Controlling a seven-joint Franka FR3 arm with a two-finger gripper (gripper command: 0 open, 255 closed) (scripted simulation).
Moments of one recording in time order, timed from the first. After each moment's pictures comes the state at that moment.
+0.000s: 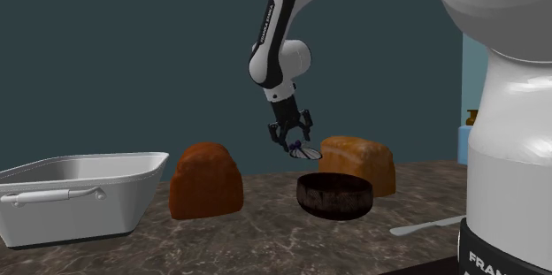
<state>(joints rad) 0.04 0.31 -0.26 -2.08 -0.46 2.41 0.31</state>
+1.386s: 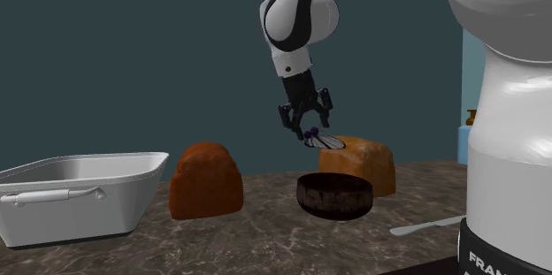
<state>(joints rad) 0.08 -0.17 -0.24 -2.52 -0.60 2.33 0.43</state>
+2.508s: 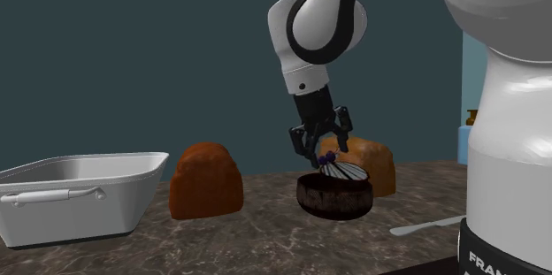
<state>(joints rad) 0.05 -0.33 -0.20 -2.83 -0.72 2.43 0.60</state>
